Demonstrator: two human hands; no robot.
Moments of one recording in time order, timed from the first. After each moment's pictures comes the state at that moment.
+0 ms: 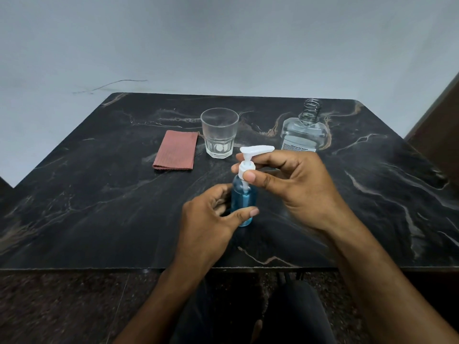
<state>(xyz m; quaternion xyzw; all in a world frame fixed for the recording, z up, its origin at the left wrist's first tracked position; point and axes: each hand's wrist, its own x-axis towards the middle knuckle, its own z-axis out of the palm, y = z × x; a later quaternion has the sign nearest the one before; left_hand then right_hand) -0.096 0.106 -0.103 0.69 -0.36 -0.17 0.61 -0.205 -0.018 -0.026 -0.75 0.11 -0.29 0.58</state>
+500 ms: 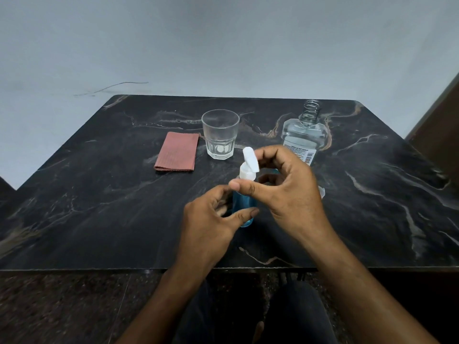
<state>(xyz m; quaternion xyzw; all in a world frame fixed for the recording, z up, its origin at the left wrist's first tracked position) -0.095 0.107 -0.105 0.69 -0.37 -0.16 0.60 -0.196 -0.002 -0.043 -0.75 0.19 -0.38 0.51</state>
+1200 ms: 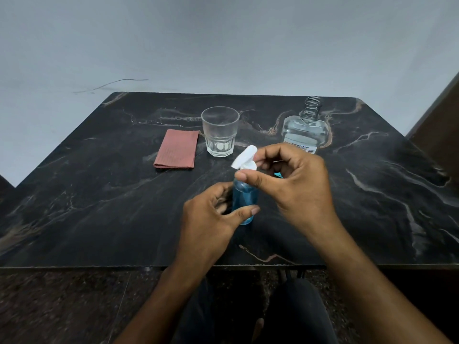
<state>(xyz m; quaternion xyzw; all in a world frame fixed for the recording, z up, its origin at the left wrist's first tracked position) -0.097 0.108 -0.102 0.69 -0.36 -0.15 0.61 -0.199 -0.005 -0.035 -0.75 0.17 -0.41 0.49</state>
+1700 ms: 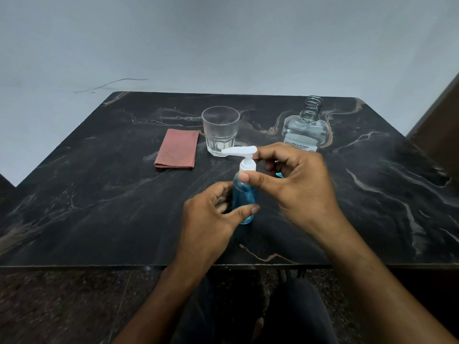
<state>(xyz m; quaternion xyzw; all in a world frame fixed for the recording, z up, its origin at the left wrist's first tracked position) -0.100 0.108 -0.098 0.70 -0.36 -0.16 0.60 -0.202 -0.007 -0.029 -0.79 0.18 -0.37 0.46</state>
